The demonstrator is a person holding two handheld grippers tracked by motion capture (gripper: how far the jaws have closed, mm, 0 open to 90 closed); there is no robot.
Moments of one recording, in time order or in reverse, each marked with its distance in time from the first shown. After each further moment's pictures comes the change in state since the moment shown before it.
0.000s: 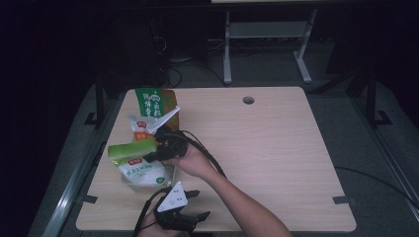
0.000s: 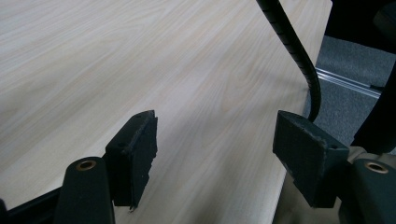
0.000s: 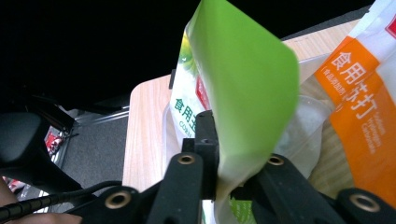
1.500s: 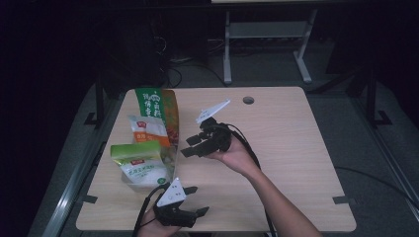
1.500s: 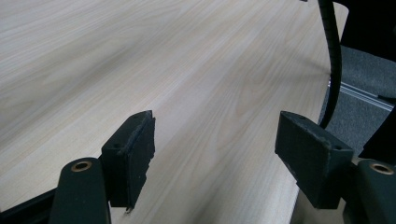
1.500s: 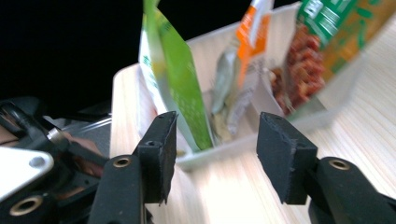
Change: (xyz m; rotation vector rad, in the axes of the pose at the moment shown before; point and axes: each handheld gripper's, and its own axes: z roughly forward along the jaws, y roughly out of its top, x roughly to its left) left arm 0.008 -0.001 0.002 -0.006 0.025 -0.056; right arm -0.025 -0.054 -0.095 -0.058 -0.070 0.079
